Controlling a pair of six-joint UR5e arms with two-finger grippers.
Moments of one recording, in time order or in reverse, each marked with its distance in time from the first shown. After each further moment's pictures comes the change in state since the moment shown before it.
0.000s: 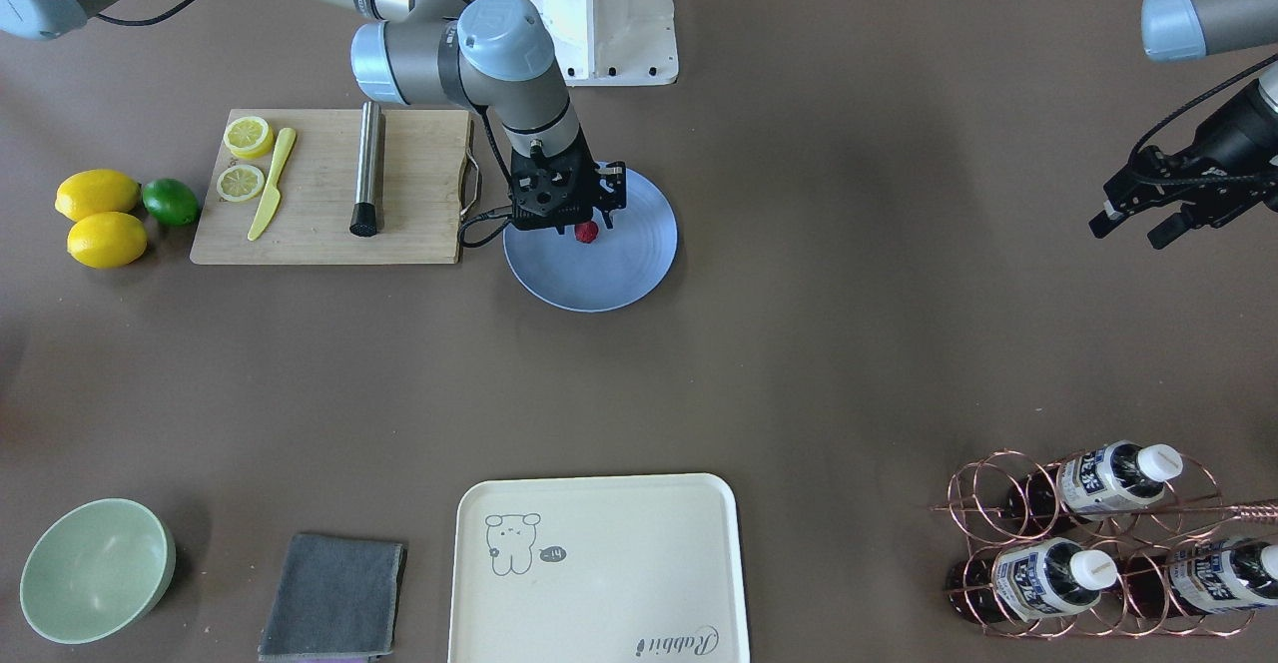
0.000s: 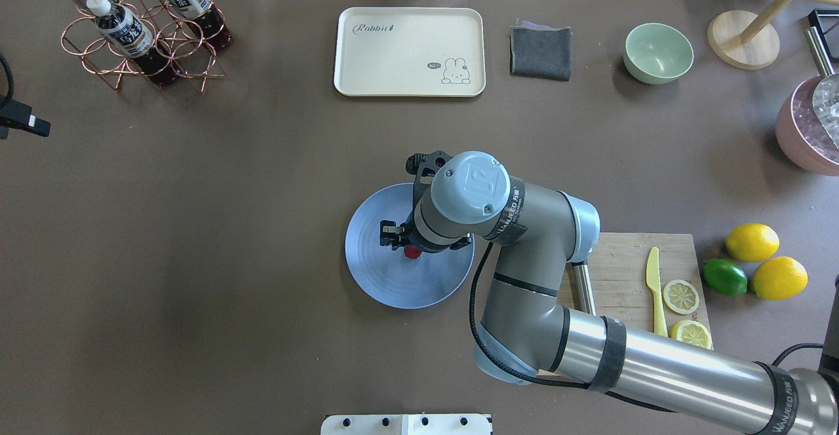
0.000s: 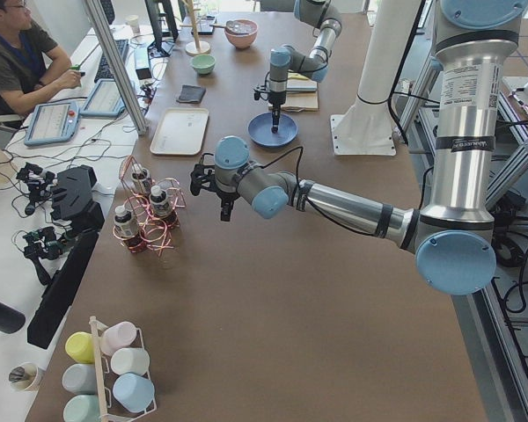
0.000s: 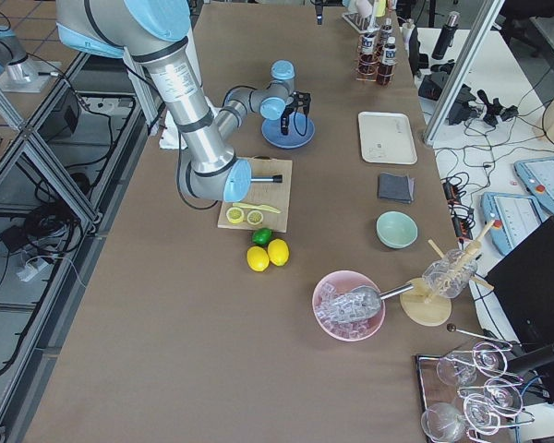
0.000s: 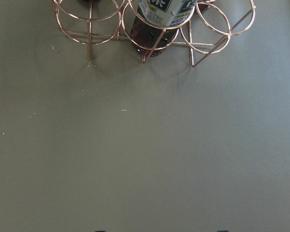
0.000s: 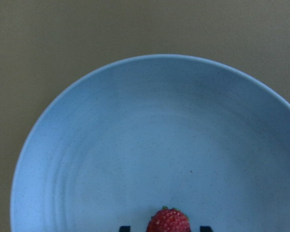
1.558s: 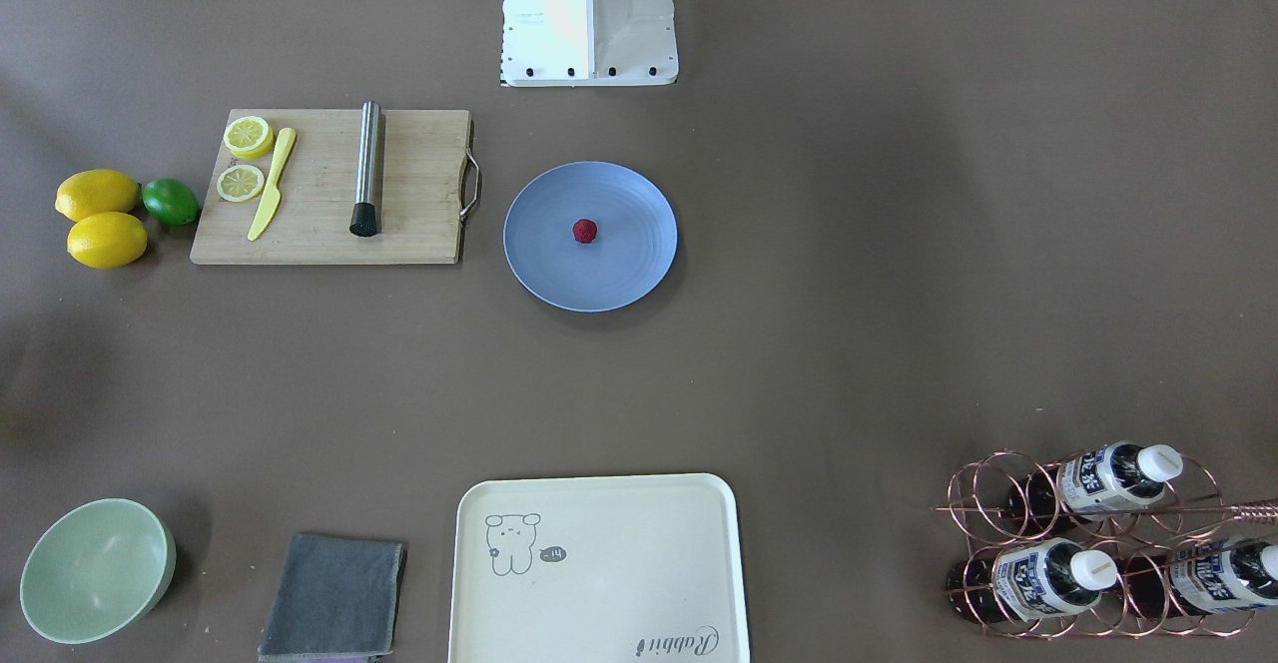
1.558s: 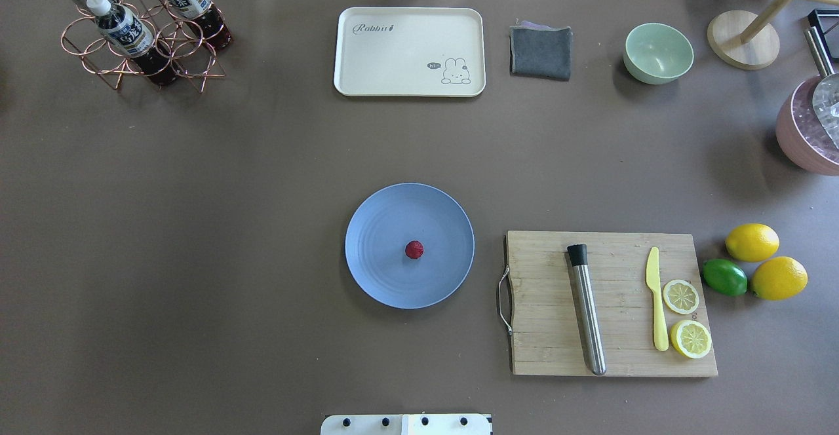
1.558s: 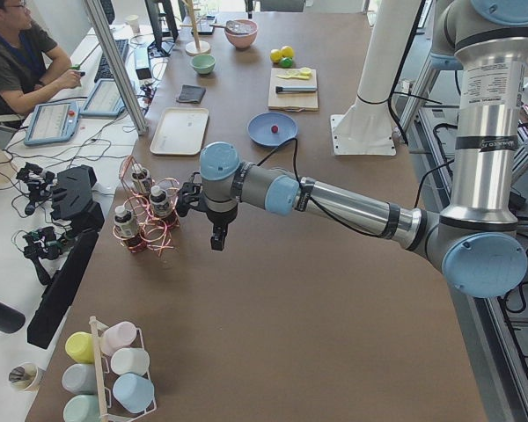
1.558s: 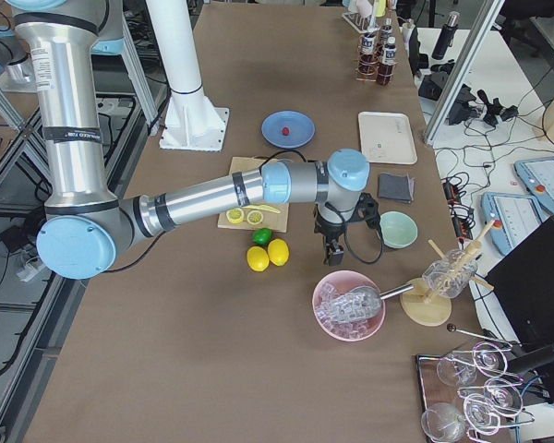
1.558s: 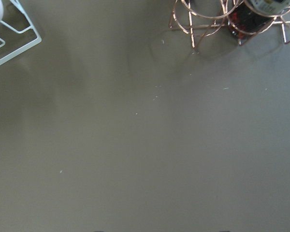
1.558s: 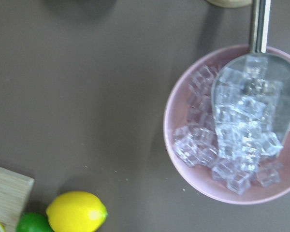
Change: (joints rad) left arm -0.337 0.013 -0.040 0.667 0.029 0.785; right arm 1.068 -0.626 0.182 -0.533 0.482 -1.594
